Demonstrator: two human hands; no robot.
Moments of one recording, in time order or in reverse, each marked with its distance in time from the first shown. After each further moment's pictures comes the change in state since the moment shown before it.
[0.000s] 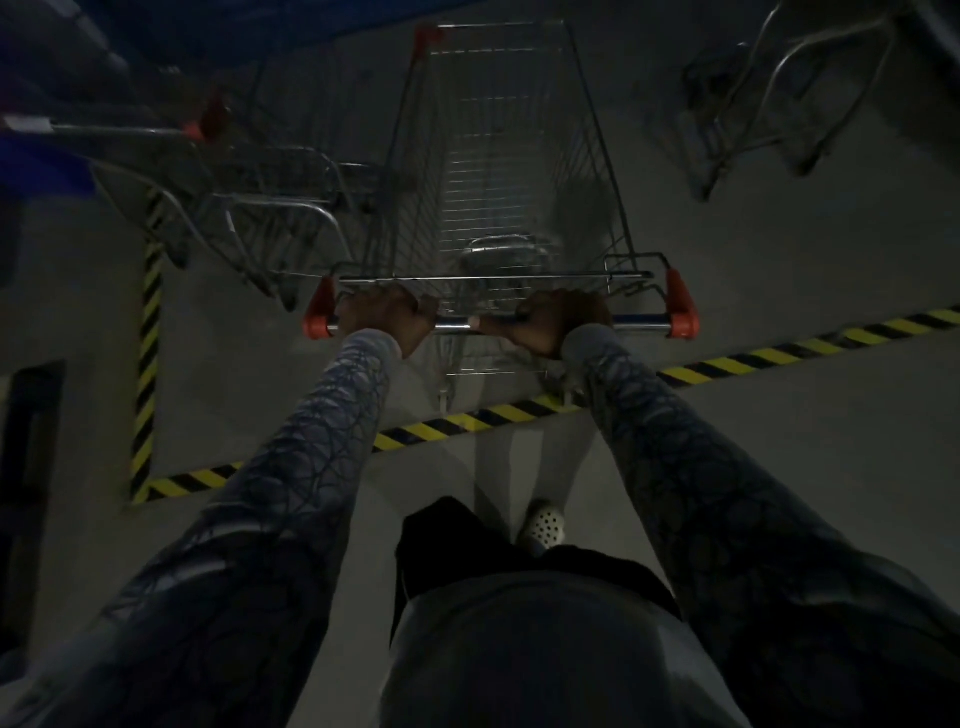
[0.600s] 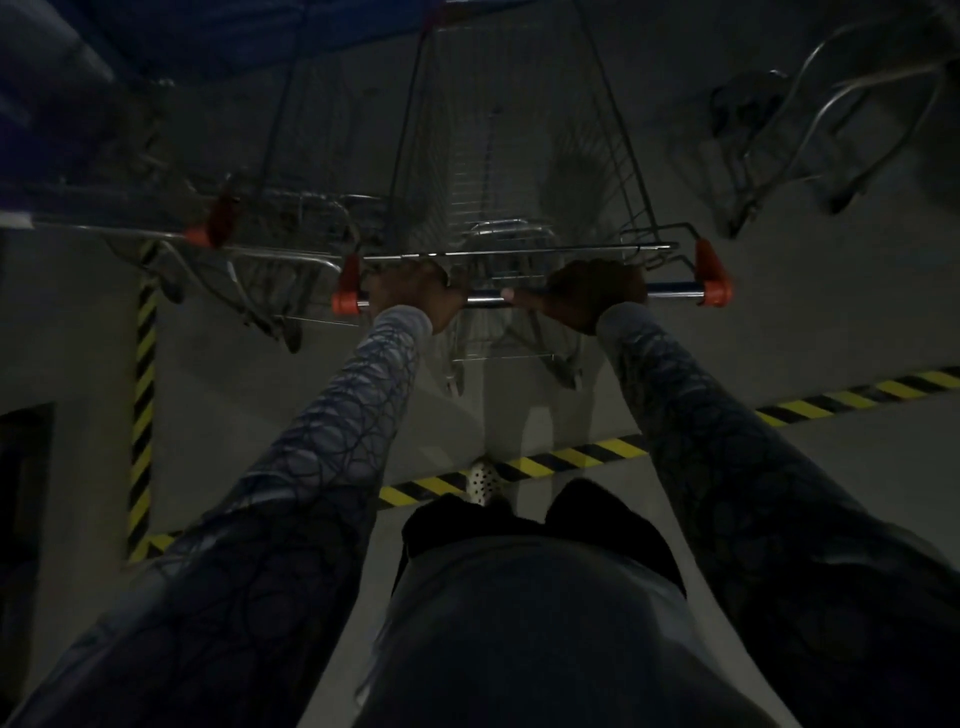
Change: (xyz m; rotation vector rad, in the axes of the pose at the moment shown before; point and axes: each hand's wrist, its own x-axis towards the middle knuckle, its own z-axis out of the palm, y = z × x) left_hand 0.221 -0.022 -0.065 -0.077 0.061 -0.042; right_hand 0.200 -0.008 -0.121 -0.132 0.136 0.065
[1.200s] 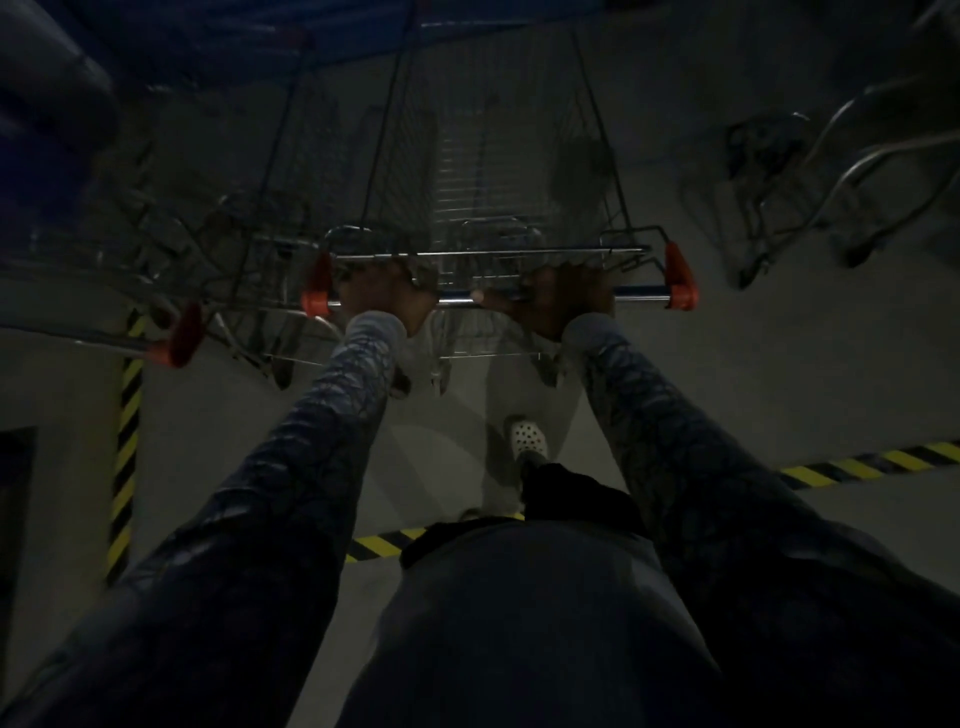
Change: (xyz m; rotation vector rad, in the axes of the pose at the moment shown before) left_hand 0.164 0.008 -0.054 -0.099 0.046 -0.123; right_hand 0.176 0.009 -0.064 0.110 0.144 -0.027
